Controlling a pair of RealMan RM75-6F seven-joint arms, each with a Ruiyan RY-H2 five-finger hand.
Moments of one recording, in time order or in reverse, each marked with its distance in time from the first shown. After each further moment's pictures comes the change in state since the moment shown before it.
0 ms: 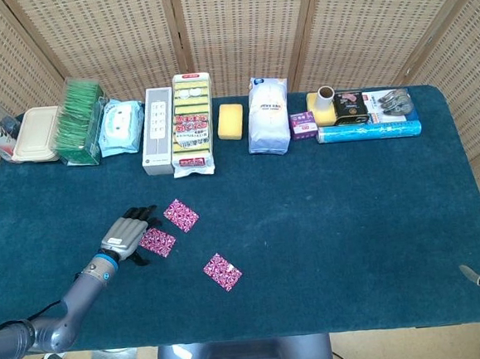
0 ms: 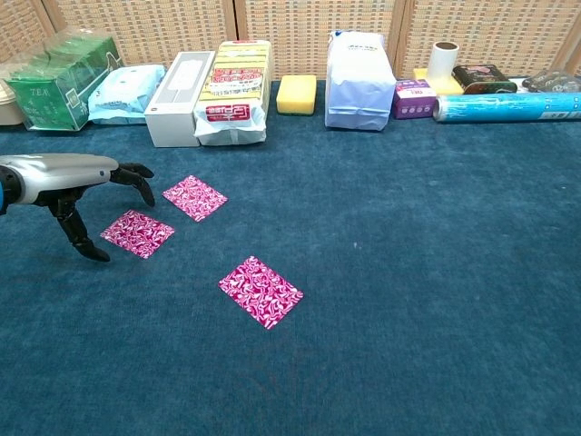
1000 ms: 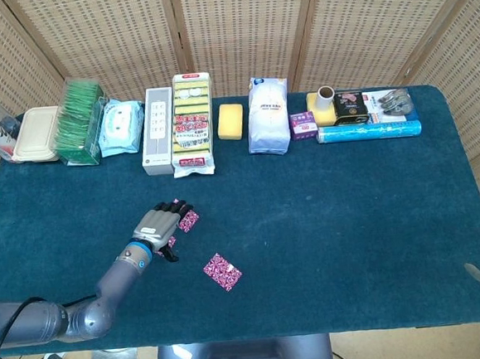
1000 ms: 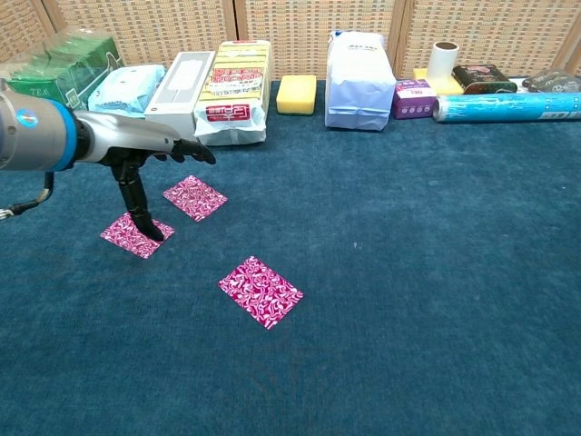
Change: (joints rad) left arm -0.312 0.072 -0.034 -0.286 -0.519 0.033 0.268; right arm -0.005 0.003 0.009 0.006 0.018 0.004 0.005
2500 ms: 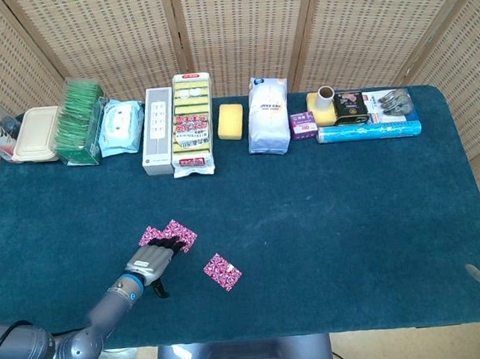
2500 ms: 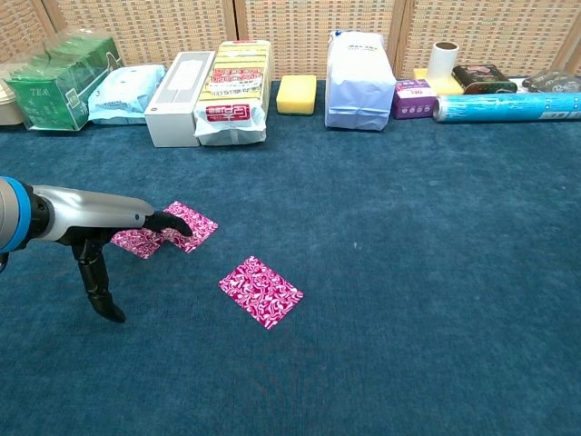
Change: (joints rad) left arm 0.086 -0.019 0.075 -0.105 0.004 0.012 0.048; right arm -0.005 0.000 -0.002 -0.002 -0.009 0.014 -0.002
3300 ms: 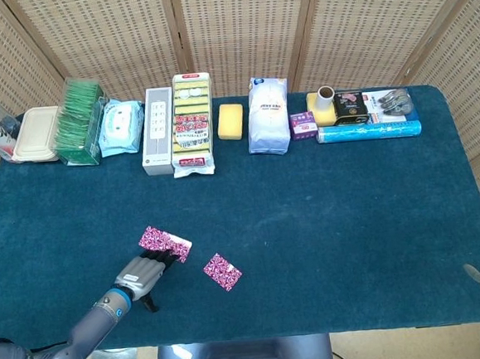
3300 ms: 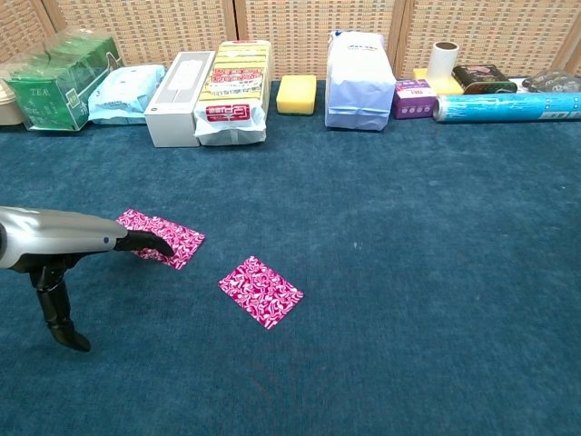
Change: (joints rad) left arm 0.094 0.054 0.064 -0.063 0.190 0.009 -0.027; right arm 0.000 -0.002 -0.002 -0.008 -0.006 0.005 -0.016
